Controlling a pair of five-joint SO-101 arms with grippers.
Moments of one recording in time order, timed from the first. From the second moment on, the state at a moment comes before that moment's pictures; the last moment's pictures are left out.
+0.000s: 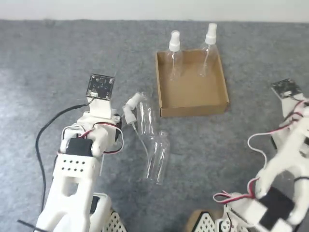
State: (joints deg) left arm -0.5 -47.4 63.4 49.5 0.3; right arm 34.7 -10.3 24.9 72.1 53.8
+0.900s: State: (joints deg) left arm -0.5 -47.5 64.3 49.5 0.3; right arm 34.0 10.5 21.1 65.1 52.4
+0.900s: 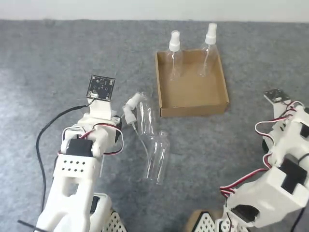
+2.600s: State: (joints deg) left arm -2.0 -47.5 41.8 60.1 6.4; right arm -26.7 -47.6 43.2 60.8 20.8
